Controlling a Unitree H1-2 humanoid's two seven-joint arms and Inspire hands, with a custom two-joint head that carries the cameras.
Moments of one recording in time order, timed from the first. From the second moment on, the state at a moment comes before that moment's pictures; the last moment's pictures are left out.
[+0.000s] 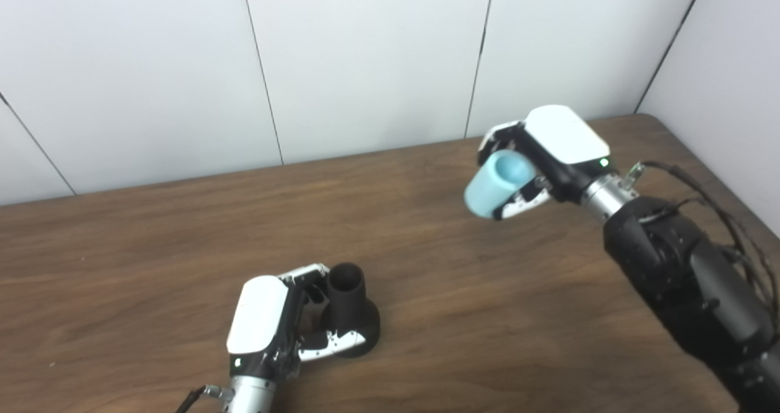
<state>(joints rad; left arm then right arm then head) -0.08 0.11 -0.40 -0.07 0.83 -0.04 0.13 -0.24 -0.60 0.12 -0.45 -0.73 0.21 0.25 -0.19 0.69</state>
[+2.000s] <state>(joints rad) -0.07 0.08 -0.45 -0.07 0.87 -0.01 0.16 -0.12 -0.23 0.15 -0.70 -0.69 0.07 0.36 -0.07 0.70</state>
